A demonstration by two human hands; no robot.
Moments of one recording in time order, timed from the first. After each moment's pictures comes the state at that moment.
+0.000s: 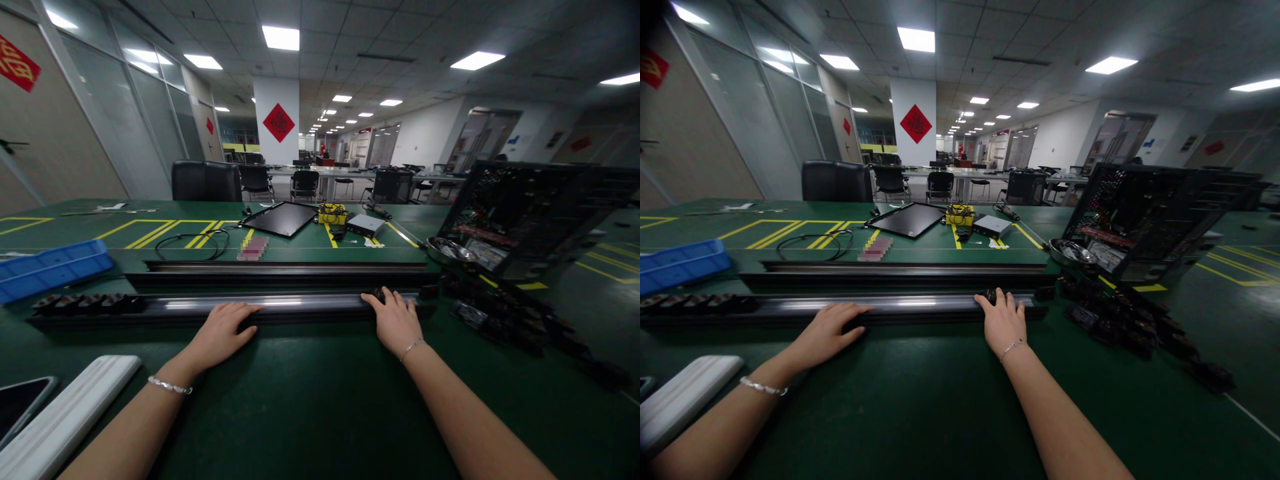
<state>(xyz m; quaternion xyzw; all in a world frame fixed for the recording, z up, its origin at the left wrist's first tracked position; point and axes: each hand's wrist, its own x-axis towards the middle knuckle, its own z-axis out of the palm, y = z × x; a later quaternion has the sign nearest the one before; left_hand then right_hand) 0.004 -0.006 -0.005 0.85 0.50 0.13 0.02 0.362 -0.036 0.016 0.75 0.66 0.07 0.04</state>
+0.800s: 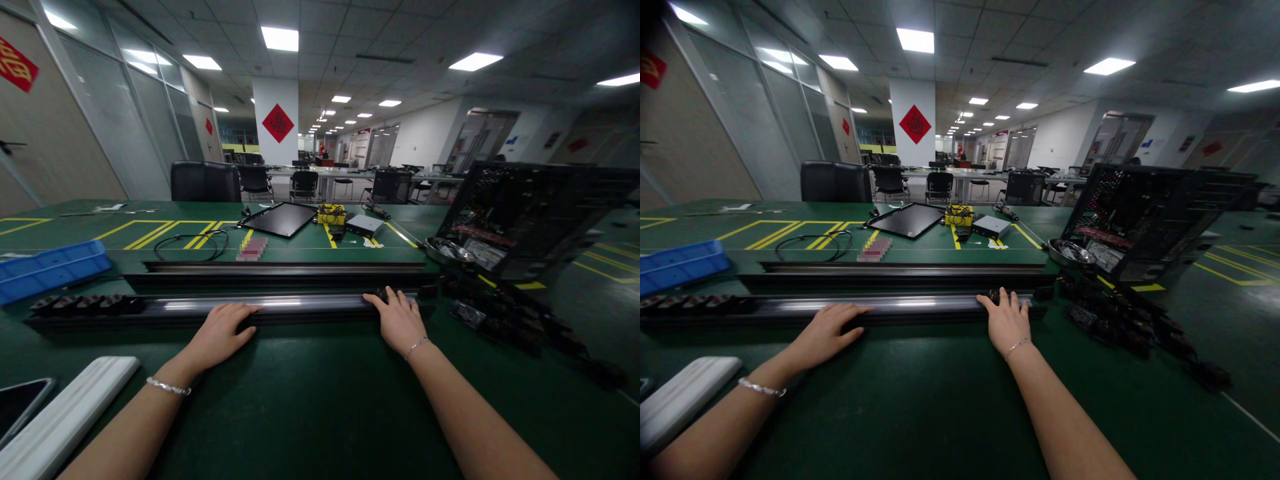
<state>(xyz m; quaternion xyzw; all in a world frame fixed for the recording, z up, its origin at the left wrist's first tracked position) 0.003 -0.007 -0.005 0.85 0.50 0.14 0.02 0.373 -0.034 0.014 0.75 0.65 0.06 0.05</state>
